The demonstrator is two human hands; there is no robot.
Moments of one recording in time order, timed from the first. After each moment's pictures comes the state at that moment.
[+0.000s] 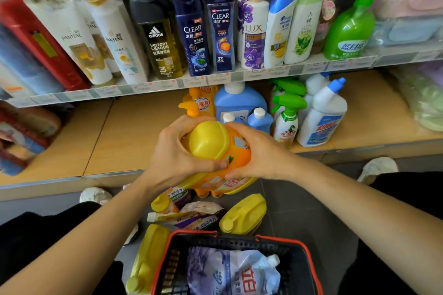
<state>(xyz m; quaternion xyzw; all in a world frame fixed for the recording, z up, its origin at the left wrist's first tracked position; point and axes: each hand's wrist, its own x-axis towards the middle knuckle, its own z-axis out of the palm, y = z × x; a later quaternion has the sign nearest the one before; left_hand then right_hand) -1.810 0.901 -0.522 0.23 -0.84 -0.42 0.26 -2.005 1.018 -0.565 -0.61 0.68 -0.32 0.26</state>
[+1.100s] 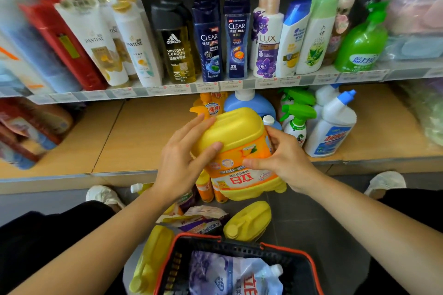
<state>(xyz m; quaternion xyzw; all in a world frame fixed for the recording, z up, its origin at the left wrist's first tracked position) -1.798 0.895 -0.547 0.23 -0.88 -0.29 0.31 -2.008 1.030 -0.570 -0.43 0.60 -0.57 0.36</state>
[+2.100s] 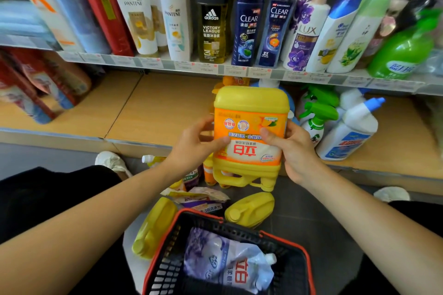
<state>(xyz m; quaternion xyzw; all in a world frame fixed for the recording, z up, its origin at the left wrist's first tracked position) -1.782 0.889 -0.567 0.34 -0.69 -0.59 0.22 -1.985 1.009 -0.571 -0.28 0.53 -0.67 0.45</state>
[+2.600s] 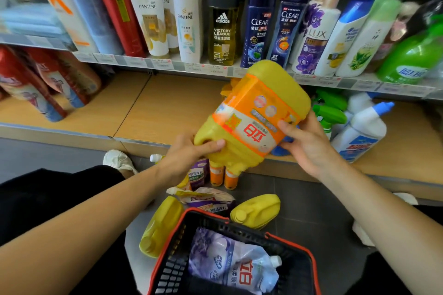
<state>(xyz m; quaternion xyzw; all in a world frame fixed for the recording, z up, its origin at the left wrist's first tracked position) -1.753 0.885 -0.573 0.33 -0.59 -0.70 0.22 -2.005 1.000 -0.558 -0.29 0.48 -0.68 0.47</state>
